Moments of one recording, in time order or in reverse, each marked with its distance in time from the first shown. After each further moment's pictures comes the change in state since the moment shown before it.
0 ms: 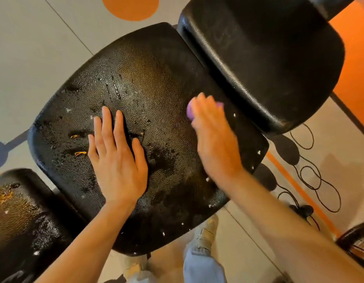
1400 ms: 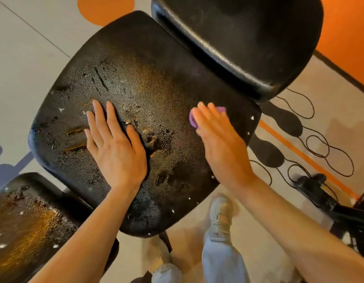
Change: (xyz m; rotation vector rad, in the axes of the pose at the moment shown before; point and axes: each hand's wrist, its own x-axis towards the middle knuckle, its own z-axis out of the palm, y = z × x) left_hand 0.000 0.000 0.003 0.025 0.029 0.012; right_hand -0.072 -0.009 -0.007 -0.020 0.051 0.096
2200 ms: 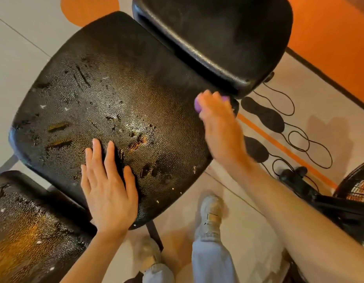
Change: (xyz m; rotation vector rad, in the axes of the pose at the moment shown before) left_hand -0.082 -0.028 -0.016 -0.041 -0.130 0.121; right_hand 0.006 0.027 -0.017 0.004 0.135 0.077
